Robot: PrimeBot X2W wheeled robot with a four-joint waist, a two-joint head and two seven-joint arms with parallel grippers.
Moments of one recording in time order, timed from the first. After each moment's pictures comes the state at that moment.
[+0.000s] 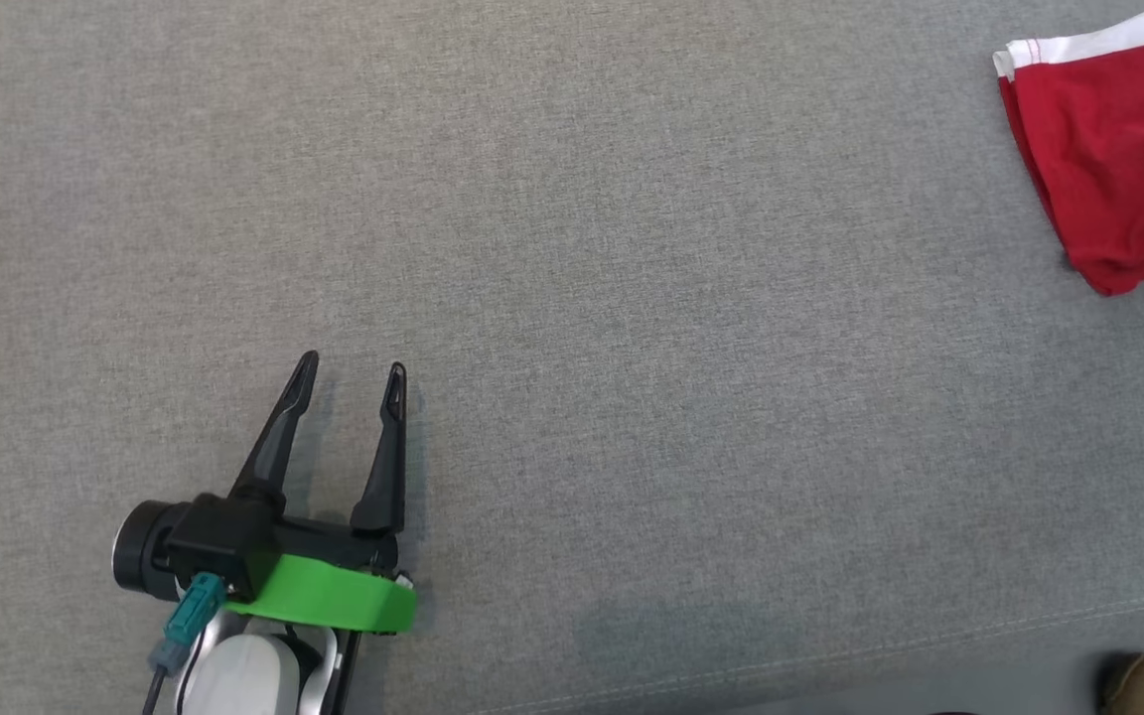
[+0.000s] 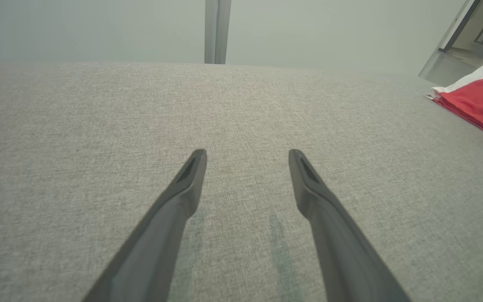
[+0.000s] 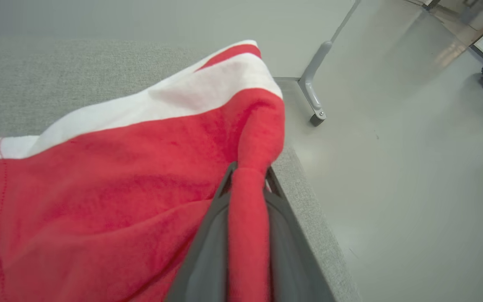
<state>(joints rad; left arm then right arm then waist) -0.14 0.05 -0.17 0.08 -0.16 -0.12 -0.26 -1.06 -0.52 -0.05 1.21 0.12 0.13 -0.12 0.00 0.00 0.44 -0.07</state>
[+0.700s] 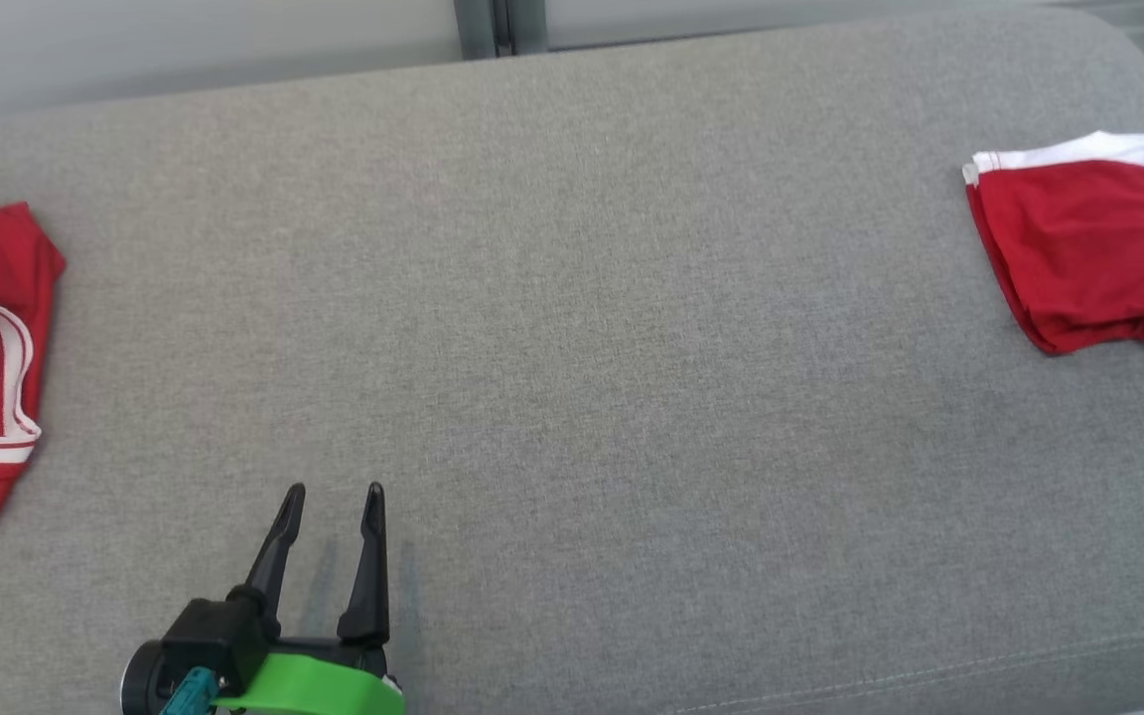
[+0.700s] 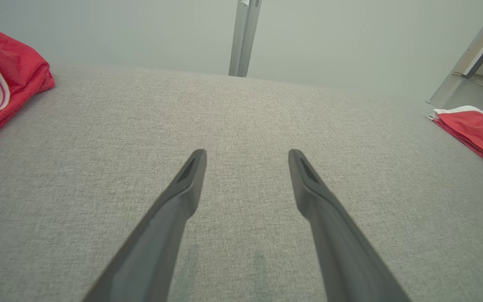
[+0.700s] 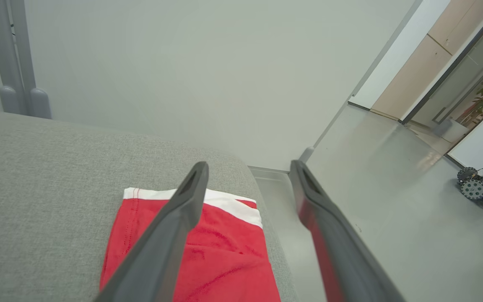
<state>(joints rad) 0.01 0.05 -0.14 0.13 -0.25 -0.09 -0.26 -0.81 -0.45 -0.14 0.93 -0.10 0.13 -0.26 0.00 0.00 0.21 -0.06</state>
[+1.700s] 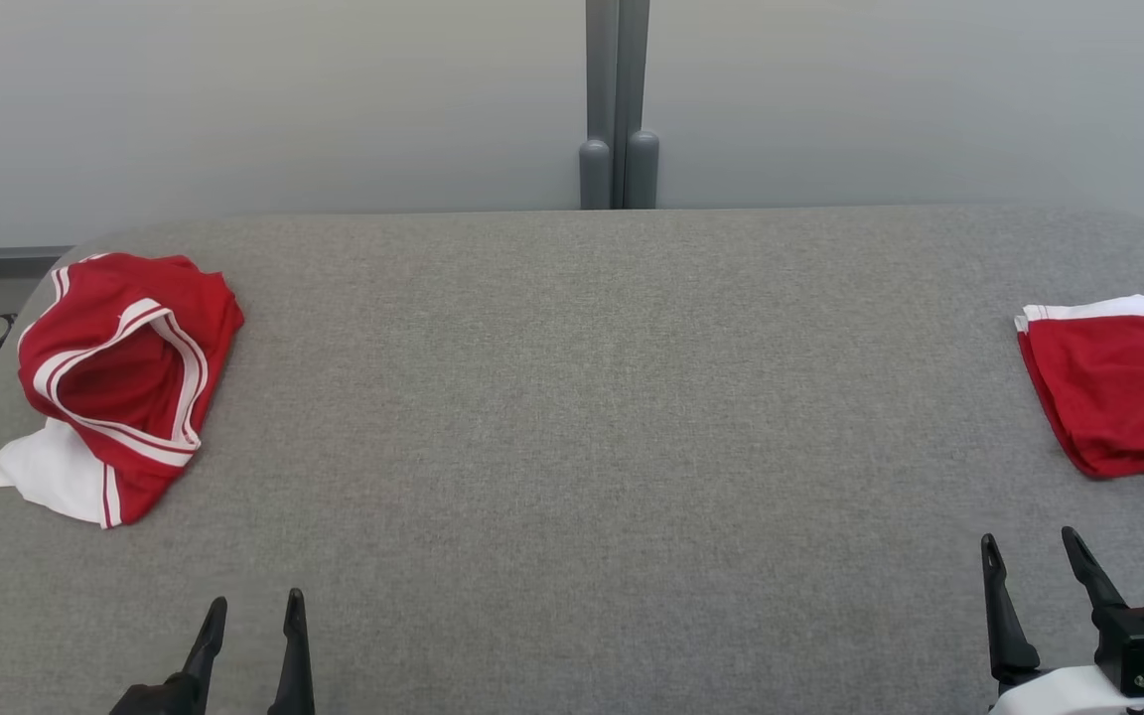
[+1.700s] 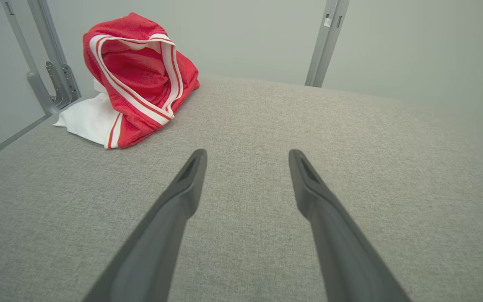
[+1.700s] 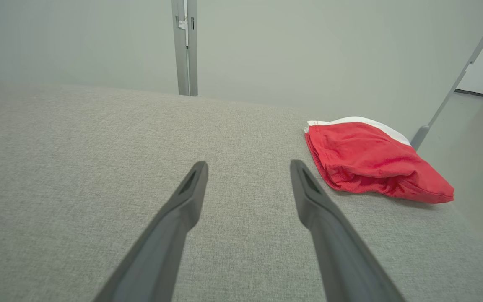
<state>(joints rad) 0.12 0.05 0.03 0.26 -0.20 -0.12 -0.26 0.12 -0.06 -0.16 0.17 -0.05 0.13 -0.26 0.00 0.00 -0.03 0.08</state>
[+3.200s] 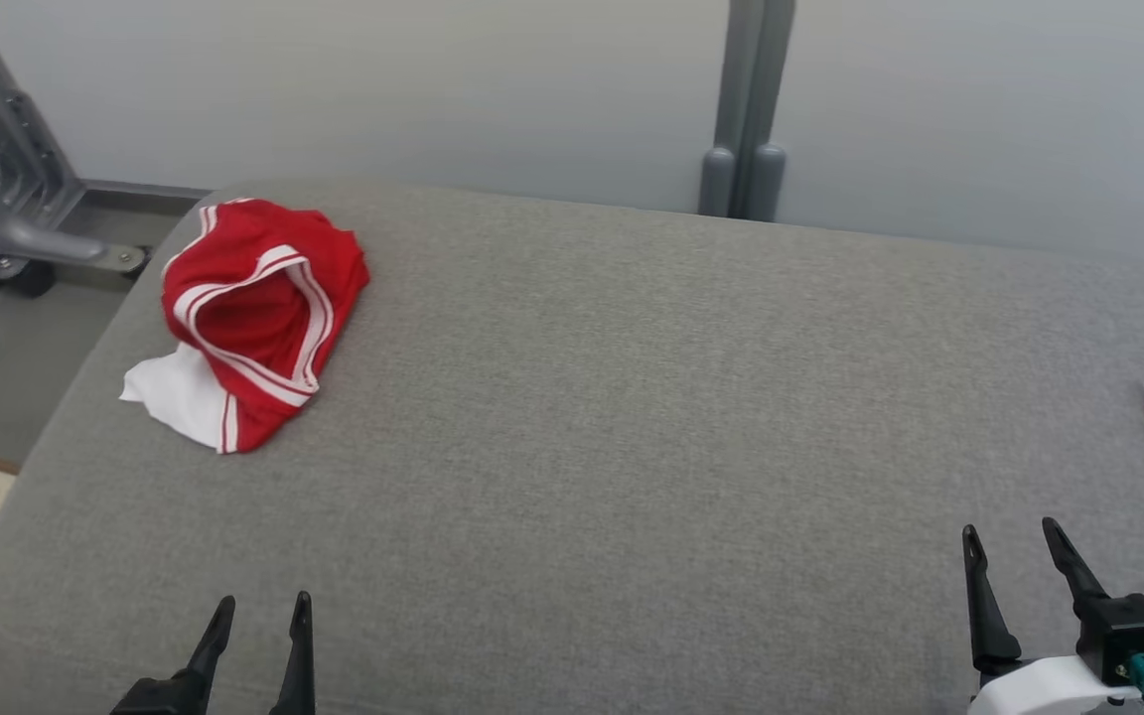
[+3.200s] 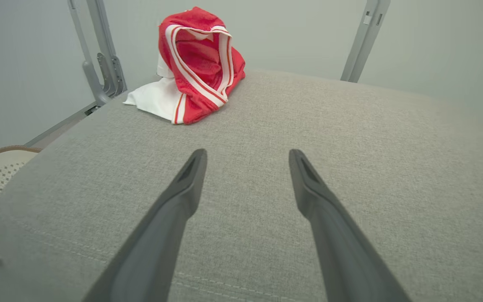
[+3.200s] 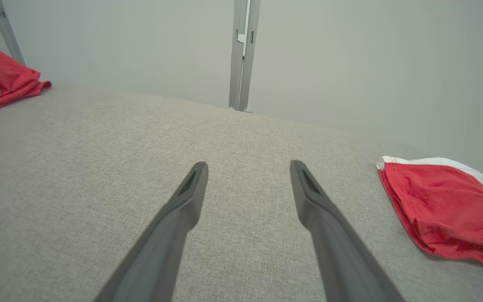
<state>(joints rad) 0.11 0.09 -0.02 0.29 -0.20 -0.13 -0.26 0.11 -0.05 -0.15 0.18 -0.05 0.13 -0.26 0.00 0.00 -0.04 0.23</state>
